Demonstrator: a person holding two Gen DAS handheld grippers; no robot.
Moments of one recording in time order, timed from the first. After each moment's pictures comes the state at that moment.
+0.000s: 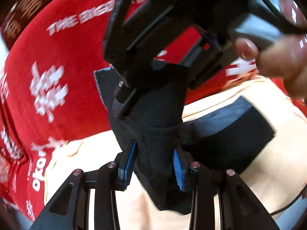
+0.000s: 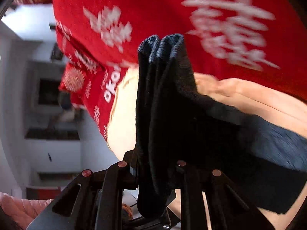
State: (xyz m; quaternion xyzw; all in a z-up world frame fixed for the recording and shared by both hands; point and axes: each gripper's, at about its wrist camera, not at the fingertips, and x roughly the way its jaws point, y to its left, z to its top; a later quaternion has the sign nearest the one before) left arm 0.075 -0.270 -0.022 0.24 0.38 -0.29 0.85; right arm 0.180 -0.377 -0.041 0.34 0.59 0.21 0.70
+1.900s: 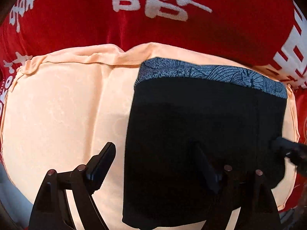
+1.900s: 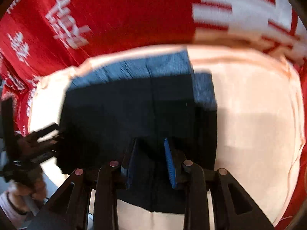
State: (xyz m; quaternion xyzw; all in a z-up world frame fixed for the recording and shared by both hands) left arm 0.137 -0.291 -0.152 0.10 0.65 -0.16 0.74; right arm 0.075 -0.498 -0.165 0.23 0.64 -0.05 0.73
